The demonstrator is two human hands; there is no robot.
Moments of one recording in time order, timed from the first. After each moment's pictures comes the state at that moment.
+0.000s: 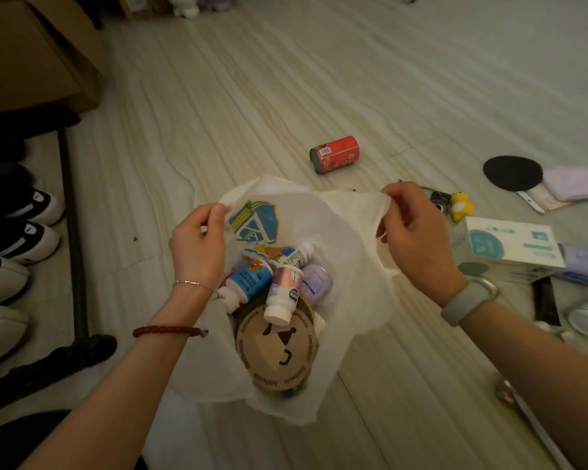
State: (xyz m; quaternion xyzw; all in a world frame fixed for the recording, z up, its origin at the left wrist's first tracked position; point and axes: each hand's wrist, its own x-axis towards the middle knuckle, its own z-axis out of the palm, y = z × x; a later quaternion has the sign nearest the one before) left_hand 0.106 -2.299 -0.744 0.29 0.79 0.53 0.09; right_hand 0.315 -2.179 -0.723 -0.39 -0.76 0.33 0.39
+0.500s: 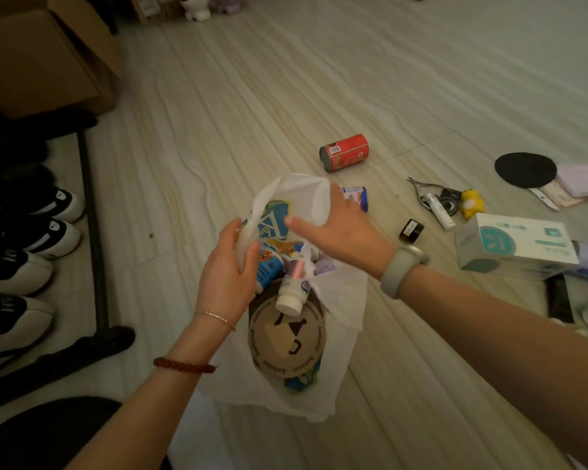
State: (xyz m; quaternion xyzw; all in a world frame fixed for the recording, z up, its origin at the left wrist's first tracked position) left_hand 0.131 -2.335 -0.753 0.37 0.82 0.41 0.16; right_hand 0.244 -2.200 -0.720 -0.46 -0.80 0.37 0.04
